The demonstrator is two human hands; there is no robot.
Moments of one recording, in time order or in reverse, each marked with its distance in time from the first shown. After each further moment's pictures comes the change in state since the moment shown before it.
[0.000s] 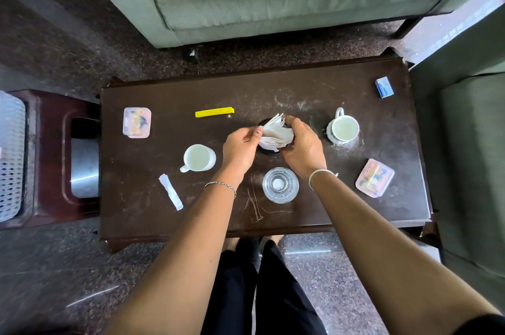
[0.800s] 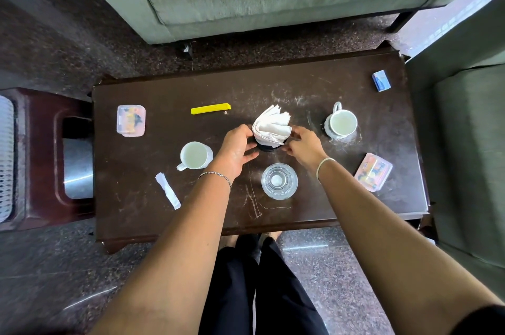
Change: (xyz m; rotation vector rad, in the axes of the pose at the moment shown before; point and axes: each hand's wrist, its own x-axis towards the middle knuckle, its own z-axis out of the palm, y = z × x) left_hand 0.010 0.003 -0.004 -0.404 -0.145 -0.361; right_hand 0.008 0.014 0.006 0.467 -0.201 0.505
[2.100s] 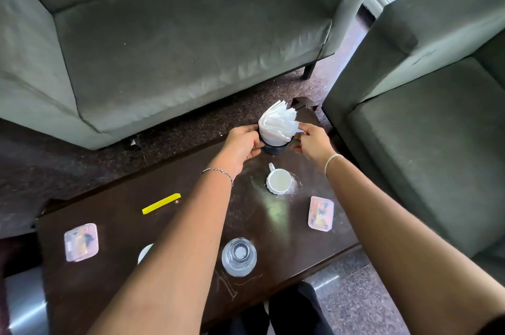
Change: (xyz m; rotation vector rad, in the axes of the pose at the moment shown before) left_hand -0.004 0.124 0.189 0.395 -0.269 0.228; right_hand 0.023 -0.072 -0.191 0.277 0.370 -0.071
